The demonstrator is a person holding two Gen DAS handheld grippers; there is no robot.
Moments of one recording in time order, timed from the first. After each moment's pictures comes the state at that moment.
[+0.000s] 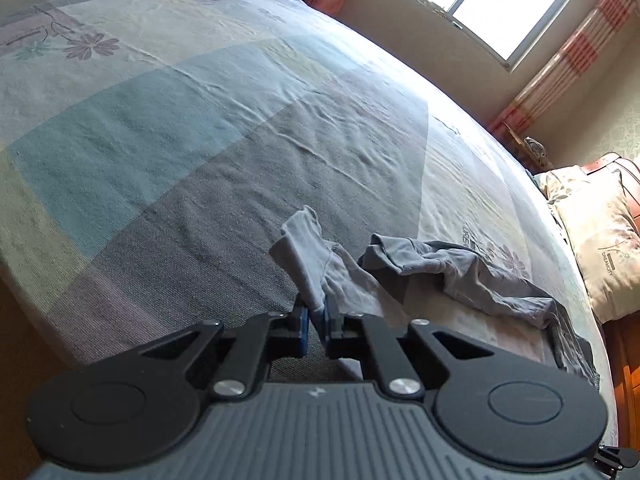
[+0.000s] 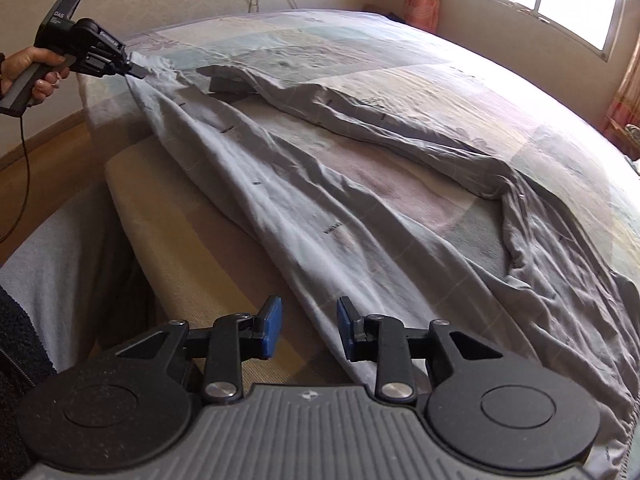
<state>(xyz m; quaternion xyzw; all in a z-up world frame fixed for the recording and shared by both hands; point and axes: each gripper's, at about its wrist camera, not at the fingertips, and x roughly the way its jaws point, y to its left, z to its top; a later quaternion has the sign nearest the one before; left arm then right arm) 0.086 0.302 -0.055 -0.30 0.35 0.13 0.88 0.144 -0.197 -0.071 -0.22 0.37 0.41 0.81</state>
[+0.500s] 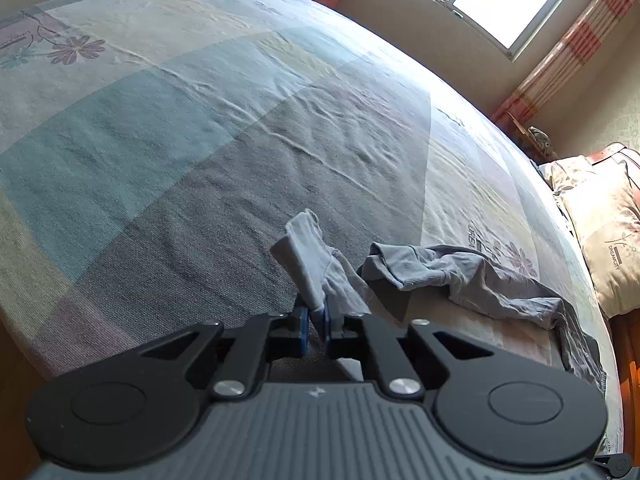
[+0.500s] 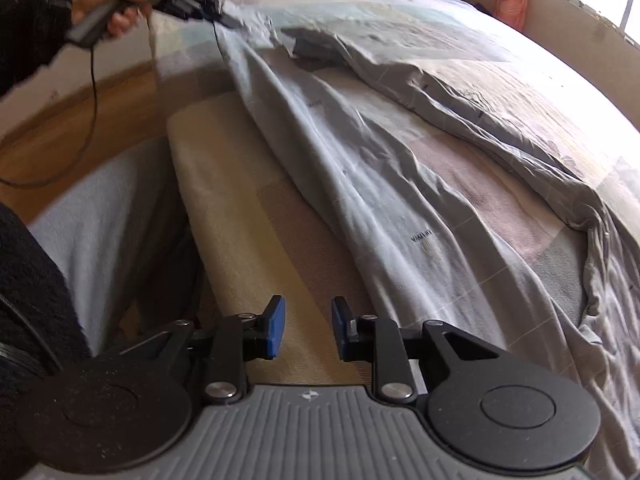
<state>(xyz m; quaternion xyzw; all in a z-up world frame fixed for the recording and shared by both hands) 0.101 0.307 -0.058 -0.30 0.37 0.13 0.87 0.140 -0.159 -0.092 -0.32 0.38 0.44 0.75</state>
